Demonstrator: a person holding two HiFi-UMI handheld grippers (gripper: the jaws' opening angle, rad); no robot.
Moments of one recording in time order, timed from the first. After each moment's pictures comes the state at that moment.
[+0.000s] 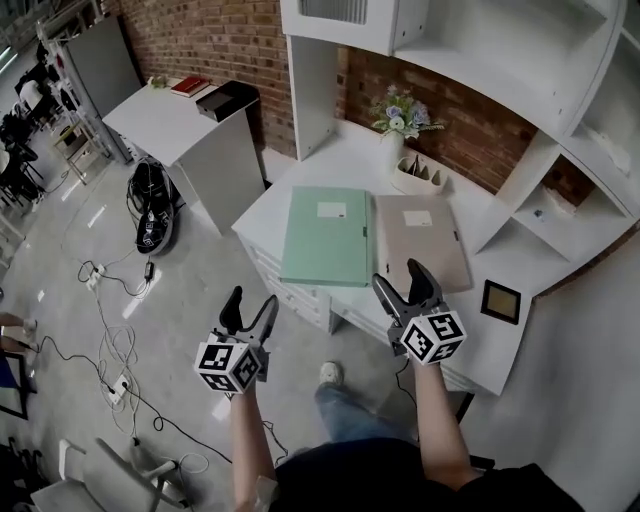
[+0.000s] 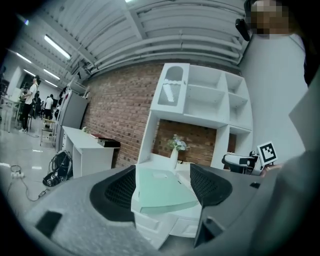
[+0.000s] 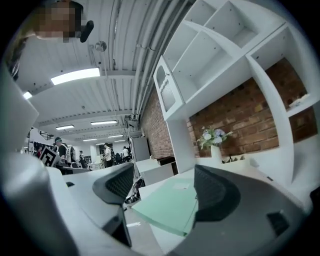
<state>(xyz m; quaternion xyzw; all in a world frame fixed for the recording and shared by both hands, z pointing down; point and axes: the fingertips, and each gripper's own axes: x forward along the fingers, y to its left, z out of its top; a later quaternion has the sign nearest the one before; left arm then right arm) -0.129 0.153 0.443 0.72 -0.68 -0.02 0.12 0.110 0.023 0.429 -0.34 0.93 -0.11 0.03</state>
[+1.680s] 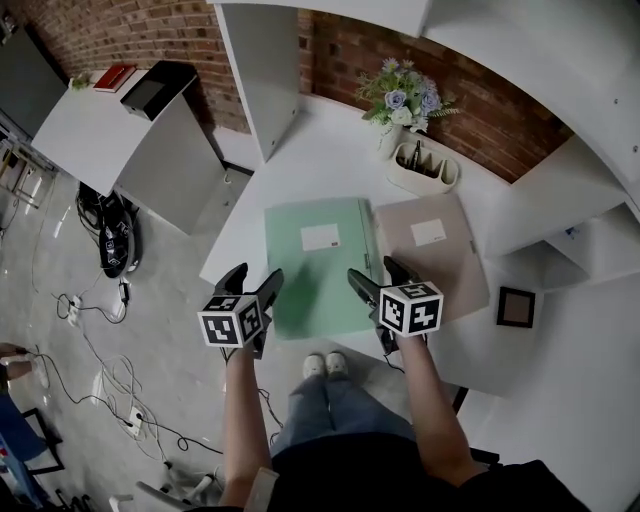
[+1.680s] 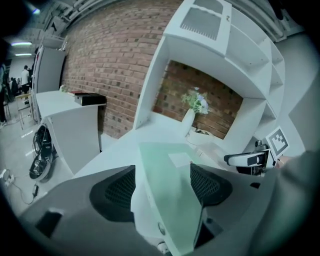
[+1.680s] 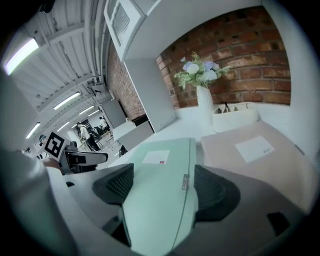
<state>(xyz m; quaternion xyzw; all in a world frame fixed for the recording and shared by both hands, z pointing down) -0.192 -0.112 0.564 0.74 -0.57 0.14 0.33 0.019 -0.153 0.566 -0.39 0.84 -0.30 -0.20</state>
